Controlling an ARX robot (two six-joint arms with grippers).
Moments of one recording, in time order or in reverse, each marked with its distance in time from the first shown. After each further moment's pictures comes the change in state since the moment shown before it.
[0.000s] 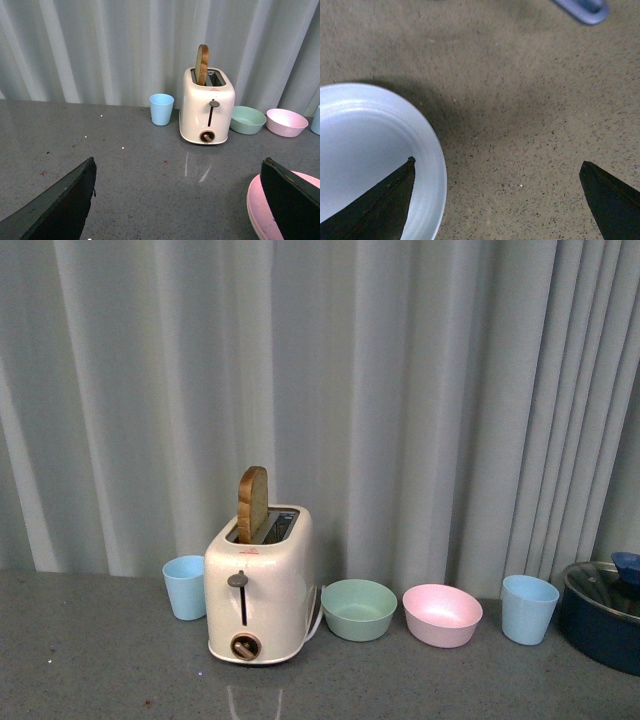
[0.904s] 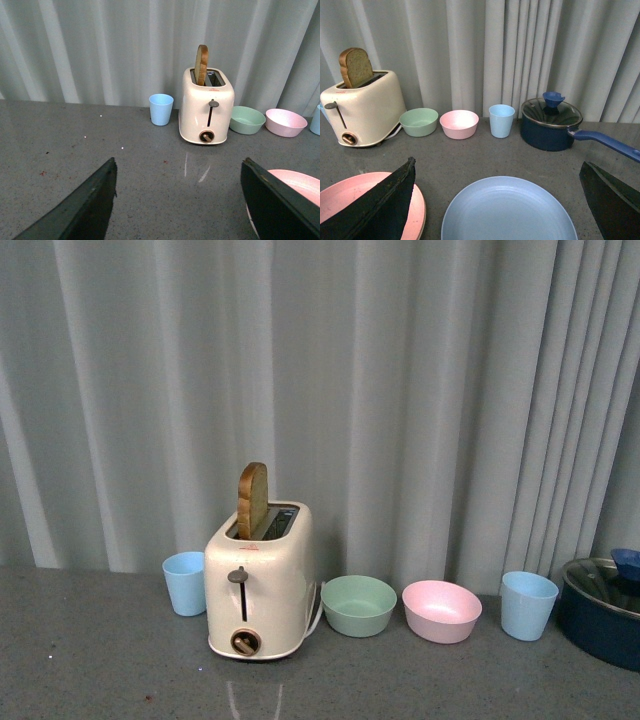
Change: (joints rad) left arm 0.000 0.000 0.000 0.000 0.000 0.000; right arm 0.573 -1.625 -0.719 -0.114 0.216 0.264
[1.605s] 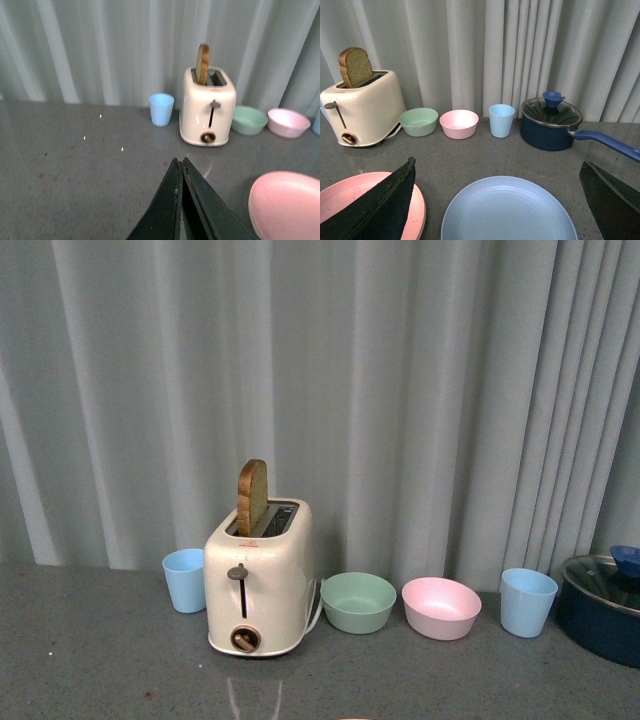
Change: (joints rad) left arm 0.000 0.113 0.000 0.103 0.000 0.001; right arm 0.000 0.000 0.000 0.000 0.000 0.000
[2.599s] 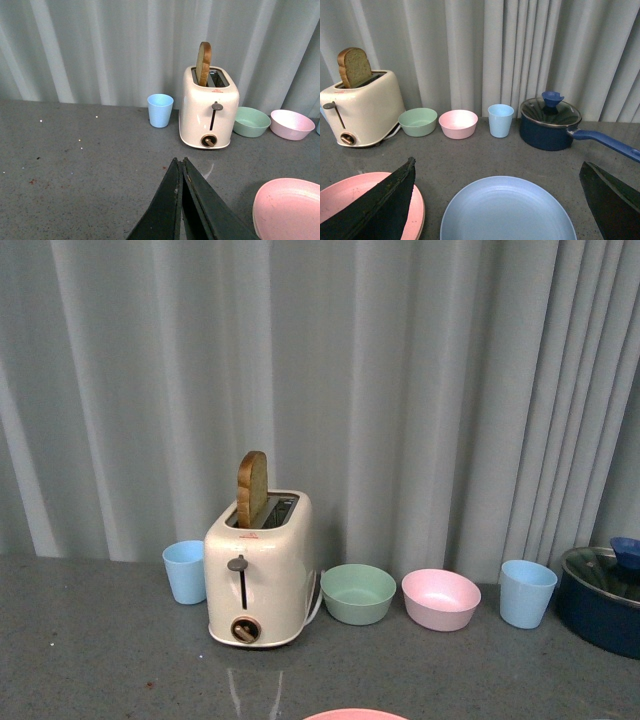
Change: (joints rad) left arm 0.000 0.454 0.000 0.459 0.003 0.000; right arm 0.000 0.000 0.000 0.000 0.000 0.000
